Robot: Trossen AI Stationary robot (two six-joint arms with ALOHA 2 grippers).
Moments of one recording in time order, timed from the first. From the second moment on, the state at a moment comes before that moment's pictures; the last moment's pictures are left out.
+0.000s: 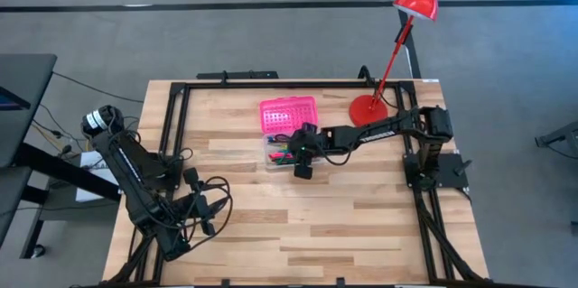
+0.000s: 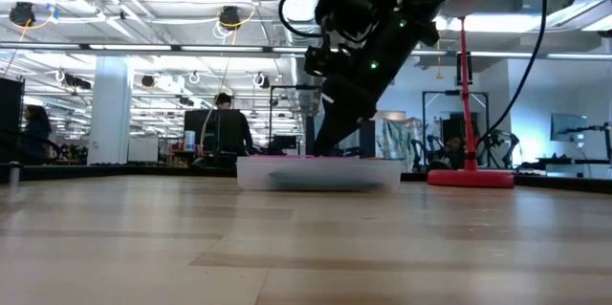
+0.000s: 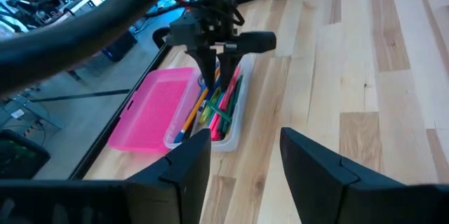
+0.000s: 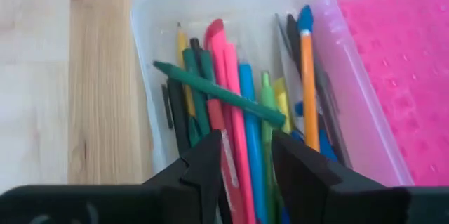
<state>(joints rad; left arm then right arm) -0.99 1.36 0.96 -0.99 -1.18 -0.95 -0.05 1.88 1.15 -0.22 0.14 -0.04</state>
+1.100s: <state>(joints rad) -0.98 1.36 0.96 -1.00 -1.19 -0.96 0.15 1.94 1.16 -0.27 0.07 -0.04</state>
